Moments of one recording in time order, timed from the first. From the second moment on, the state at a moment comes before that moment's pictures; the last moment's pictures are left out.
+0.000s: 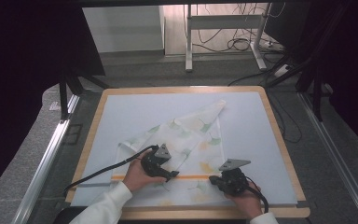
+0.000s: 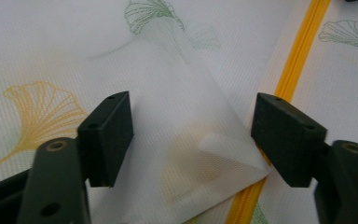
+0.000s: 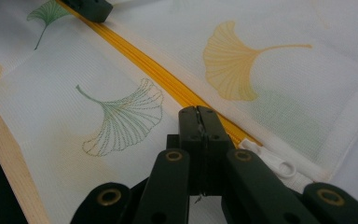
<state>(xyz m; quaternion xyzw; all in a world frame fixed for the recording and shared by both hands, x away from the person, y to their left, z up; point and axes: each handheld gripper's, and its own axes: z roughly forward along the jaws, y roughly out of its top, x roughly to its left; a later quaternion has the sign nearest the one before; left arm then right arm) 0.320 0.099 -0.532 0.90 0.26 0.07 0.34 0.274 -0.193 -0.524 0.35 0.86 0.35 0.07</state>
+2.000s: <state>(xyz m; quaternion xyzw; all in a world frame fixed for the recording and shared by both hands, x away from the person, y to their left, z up) 0.332 0.140 -0.505 0.87 0.29 0.10 0.40 0.274 -0.194 -0.524 0.34 0.87 0.35 0.08</state>
